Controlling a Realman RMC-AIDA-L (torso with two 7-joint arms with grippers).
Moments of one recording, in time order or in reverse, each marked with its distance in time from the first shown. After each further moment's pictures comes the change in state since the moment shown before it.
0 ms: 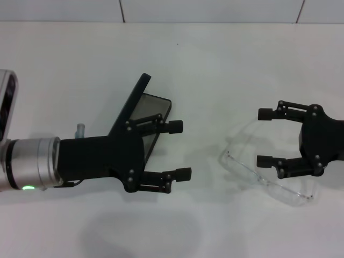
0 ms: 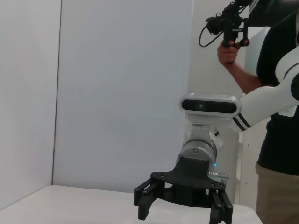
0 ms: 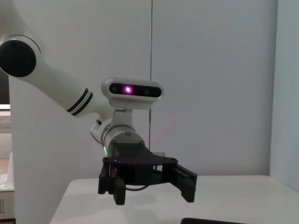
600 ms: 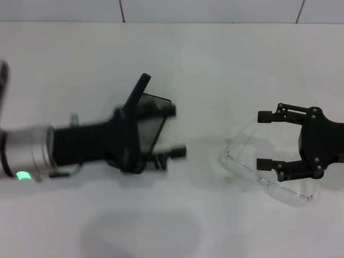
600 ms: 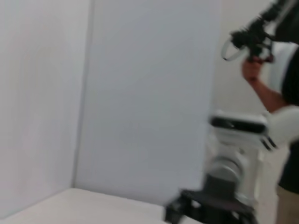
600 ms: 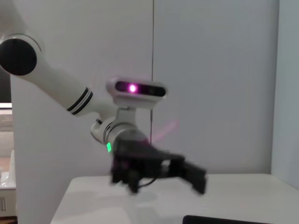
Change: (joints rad) left arm 0.010 -0.004 -0.054 0.026 -0.003 -0.013 -0.099; right arm -0.003 0.002 0.000 -0.001 -0.009 0.000 -0.009
